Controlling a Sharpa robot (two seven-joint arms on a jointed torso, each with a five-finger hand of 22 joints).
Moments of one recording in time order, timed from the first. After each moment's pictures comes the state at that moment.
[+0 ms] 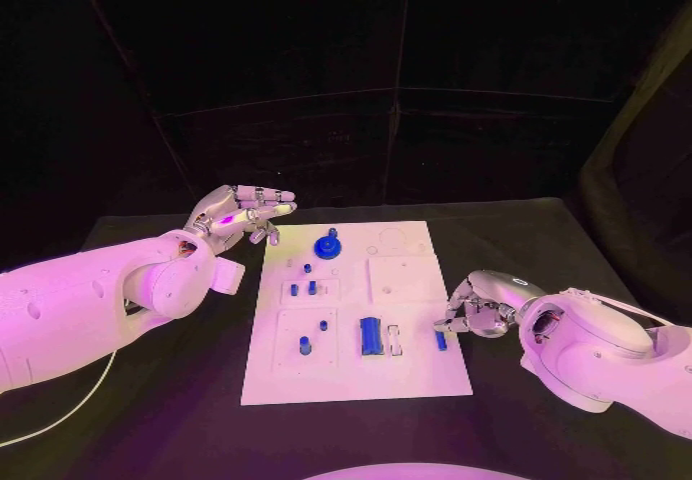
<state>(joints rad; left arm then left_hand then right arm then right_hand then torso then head) 1.28 -0.83 -0.16 1.41 -0.05 -0.17 0.44 1.29 -0.09 0.47 -0.11 0.04 0.98 0.19 0.10 0.07 1.02 0.13 0.16 0.07 1.35 0.03 1.11 0.73 0.17 1.22 0.13 0.70 0.72 1.02 -1.16 -0.04 1.93 -1.51 -0.34 -0.53 1.24 -0.03 -0.18 0.24 0.25 1.07 0.08 0.23 0.33 1.33 0.00 0.74 0.92 1.47 -0.07 1.38 1.24 0.04 1.44 0.05 1.46 1.31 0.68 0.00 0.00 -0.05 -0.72</state>
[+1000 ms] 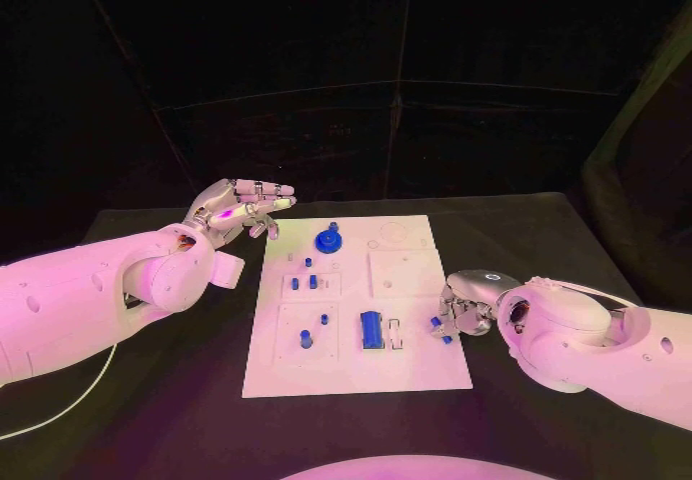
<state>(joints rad) 1.28 -0.83 -0.16 1.41 -0.05 -0.17 0.43 1.29 -0.09 0.47 -0.11 0.04 0.98 0.19 0.10 0.07 1.02 0.13 0.16 0.07 1.35 0.03 1.11 0.73 0.17 1.22 0.13 0.70 0.72 1.02 -1.06 -0.04 1.85 -1.63 -0.15 -0.55 1.39 -0.01 -0.17 0.19 0.21 1.08 0.08 0.23 0.36 1.33 0.00 0.73 0.93 1.47 -0.07 1.37 1.23 0.04 1.44 0.05 1.46 1.31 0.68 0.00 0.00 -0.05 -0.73</state>
